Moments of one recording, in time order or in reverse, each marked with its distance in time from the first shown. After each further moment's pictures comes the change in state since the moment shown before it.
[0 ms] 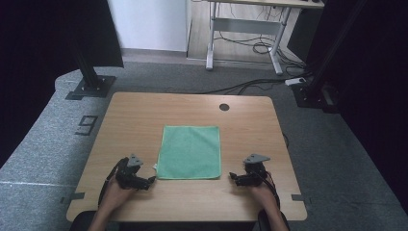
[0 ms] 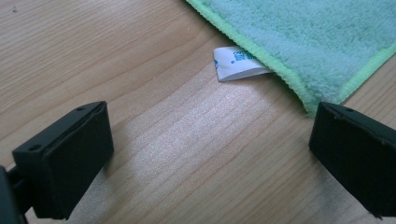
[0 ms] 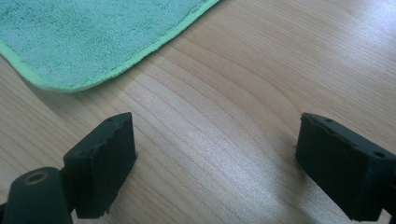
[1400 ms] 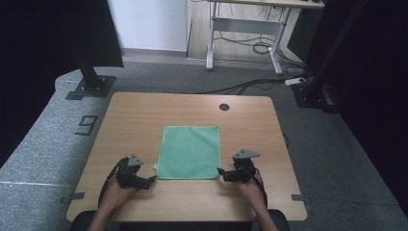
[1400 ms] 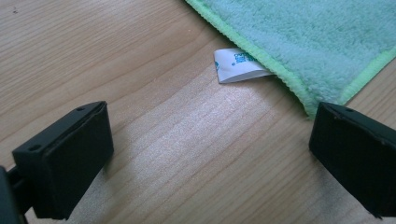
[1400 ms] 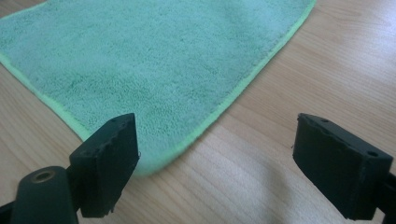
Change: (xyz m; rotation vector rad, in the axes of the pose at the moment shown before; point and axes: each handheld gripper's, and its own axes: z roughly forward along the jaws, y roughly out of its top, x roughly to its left) left arm 0.000 0.001 0.001 -0.001 0.002 -0.003; right arm 0.032 0.034 0.009 -0.066 0.040 0.046
